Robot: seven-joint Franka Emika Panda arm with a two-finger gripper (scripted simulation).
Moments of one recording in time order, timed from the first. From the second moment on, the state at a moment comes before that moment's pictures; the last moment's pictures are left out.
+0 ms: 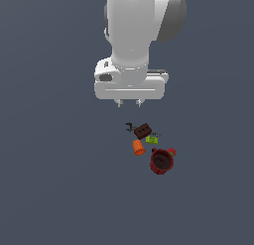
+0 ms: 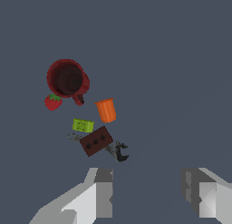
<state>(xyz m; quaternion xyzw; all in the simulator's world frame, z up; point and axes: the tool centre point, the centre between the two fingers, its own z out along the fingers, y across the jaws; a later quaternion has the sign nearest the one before) -0.004 0.008 0.297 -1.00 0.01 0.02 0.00</state>
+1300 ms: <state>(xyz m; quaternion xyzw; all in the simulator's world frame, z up) 0.081 0.097 0.129 -0.98 0.20 -0.01 0.05</state>
